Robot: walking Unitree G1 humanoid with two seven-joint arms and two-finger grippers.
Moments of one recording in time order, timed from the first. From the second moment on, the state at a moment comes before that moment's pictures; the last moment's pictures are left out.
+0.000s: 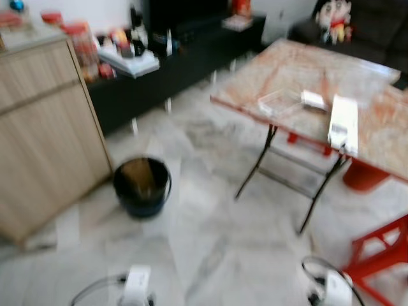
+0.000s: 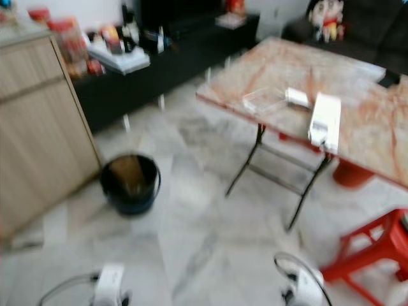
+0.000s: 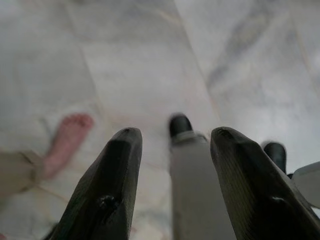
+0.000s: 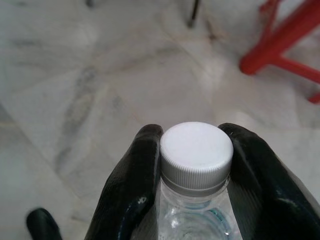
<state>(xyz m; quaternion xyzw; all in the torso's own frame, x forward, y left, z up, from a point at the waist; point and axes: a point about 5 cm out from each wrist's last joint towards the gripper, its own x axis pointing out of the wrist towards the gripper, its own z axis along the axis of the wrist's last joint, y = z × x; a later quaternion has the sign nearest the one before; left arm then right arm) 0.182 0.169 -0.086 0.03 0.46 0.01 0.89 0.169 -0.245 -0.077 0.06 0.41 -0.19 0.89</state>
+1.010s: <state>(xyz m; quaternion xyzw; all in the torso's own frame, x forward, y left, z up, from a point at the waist) 0.195 0.148 -0.081 0.02 0.44 -0.01 0.90 0.158 -0.264 -0.076 0.03 0.42 -0.20 0.88</state>
